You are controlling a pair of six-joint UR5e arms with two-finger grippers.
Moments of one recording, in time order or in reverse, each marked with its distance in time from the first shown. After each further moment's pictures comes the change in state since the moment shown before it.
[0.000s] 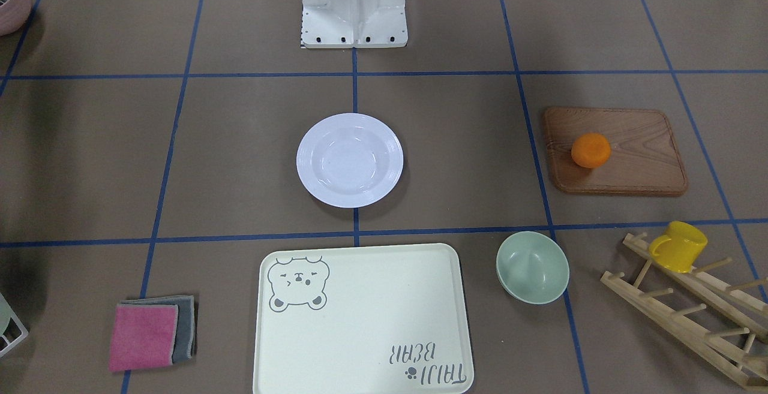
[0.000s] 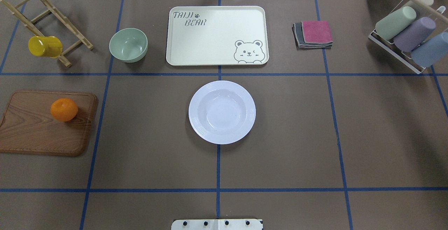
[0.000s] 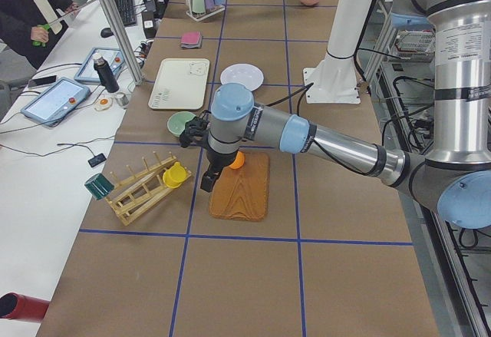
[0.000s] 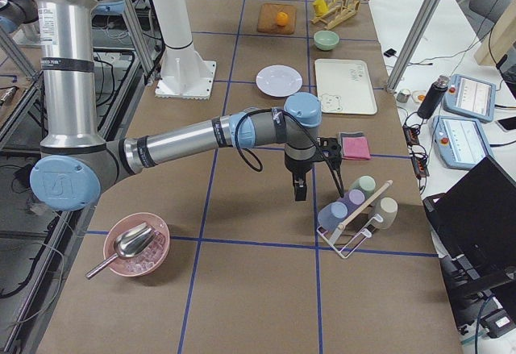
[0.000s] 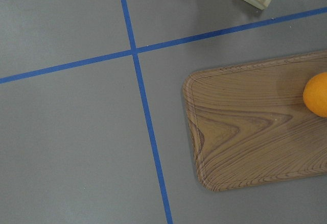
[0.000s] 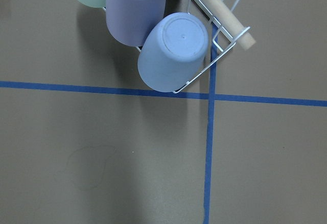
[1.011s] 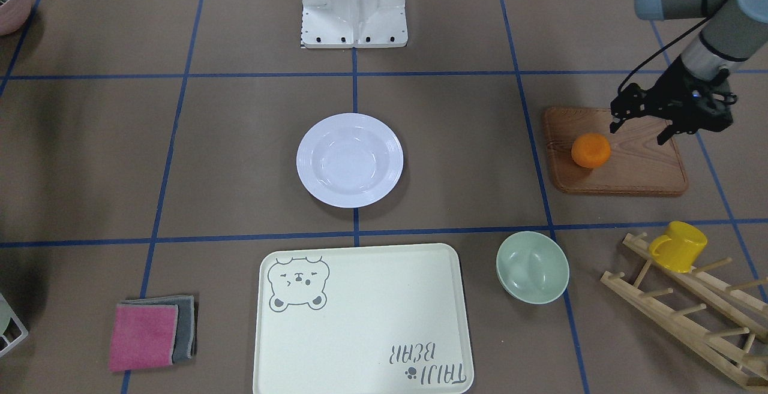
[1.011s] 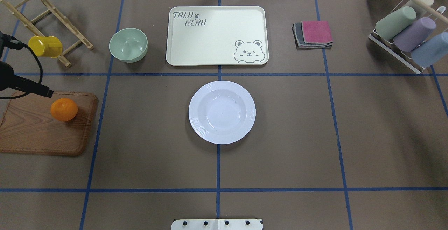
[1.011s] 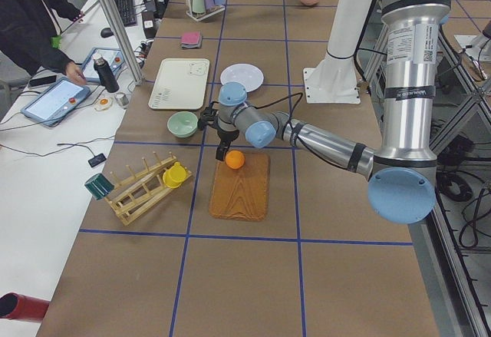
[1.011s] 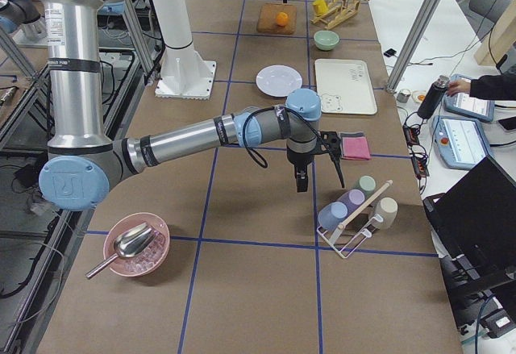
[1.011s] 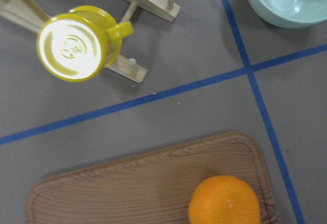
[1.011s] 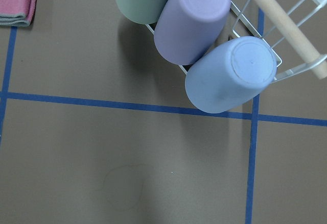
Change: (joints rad) left arm 0.624 -0.067 0.057 -0.362 0.268 -0.771; right arm -0.067 0.003 -0.004 0.074 -0.002 0.111
